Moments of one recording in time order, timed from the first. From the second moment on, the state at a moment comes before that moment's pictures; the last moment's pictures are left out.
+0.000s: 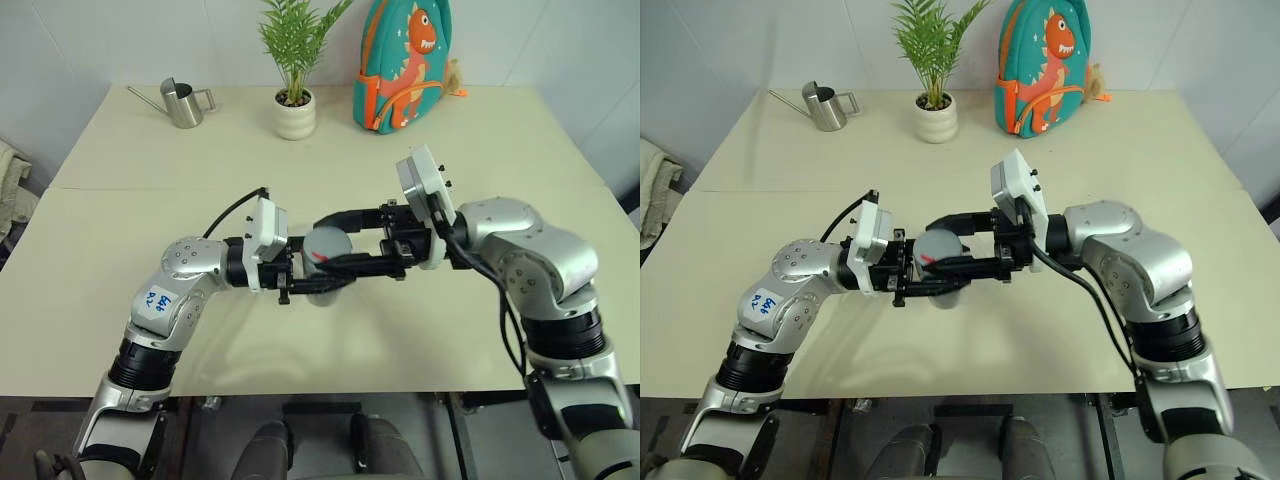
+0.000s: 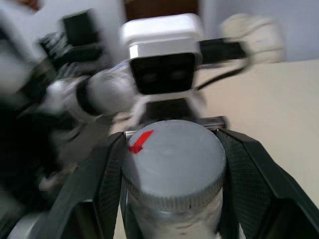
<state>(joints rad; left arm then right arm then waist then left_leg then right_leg) -0.56 0.50 -0.13 -0.18 -0.53 0.36 -1.11 -0.81 -0.58 0.14 -0.26 0.70 0.73 1.18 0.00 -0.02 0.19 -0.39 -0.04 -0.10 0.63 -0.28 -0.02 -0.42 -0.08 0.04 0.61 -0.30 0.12</state>
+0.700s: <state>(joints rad) -0.58 0.54 -0.08 -0.04 -0.46 0.33 -1.14 -0.90 -0.57 0.16 -0.16 0.59 0.66 1.18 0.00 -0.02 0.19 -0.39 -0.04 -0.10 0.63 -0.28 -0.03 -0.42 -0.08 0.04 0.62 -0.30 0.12</state>
